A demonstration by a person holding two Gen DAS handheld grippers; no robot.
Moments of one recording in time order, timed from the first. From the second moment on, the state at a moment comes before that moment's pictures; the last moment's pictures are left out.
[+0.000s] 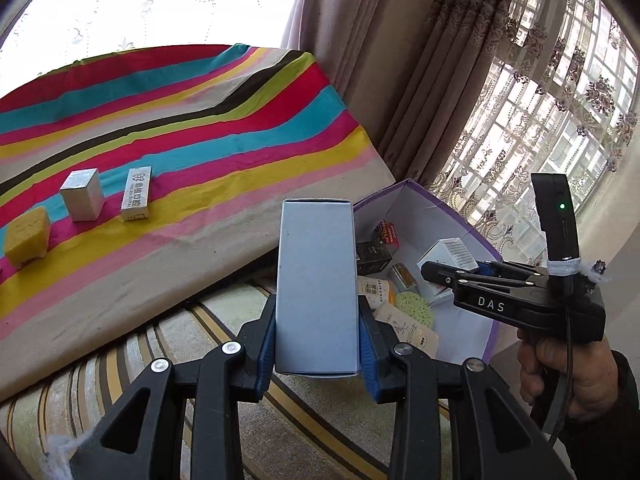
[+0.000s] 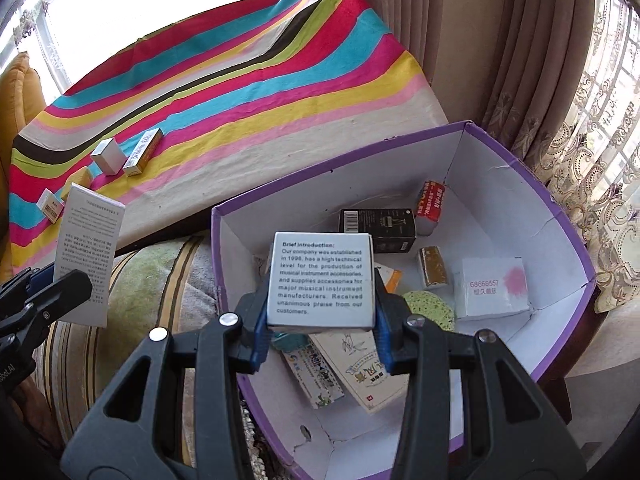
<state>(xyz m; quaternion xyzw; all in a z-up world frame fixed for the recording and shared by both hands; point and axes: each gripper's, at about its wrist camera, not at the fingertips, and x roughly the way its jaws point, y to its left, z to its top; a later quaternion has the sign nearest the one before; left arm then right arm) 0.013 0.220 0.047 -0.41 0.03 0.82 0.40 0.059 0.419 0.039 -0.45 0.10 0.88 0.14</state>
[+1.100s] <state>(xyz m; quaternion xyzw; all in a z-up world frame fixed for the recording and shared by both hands) 0.010 0.291 0.038 -0.42 0.05 0.77 0.47 0.087 0.486 0.030 -0.44 0.10 0.86 0.23</state>
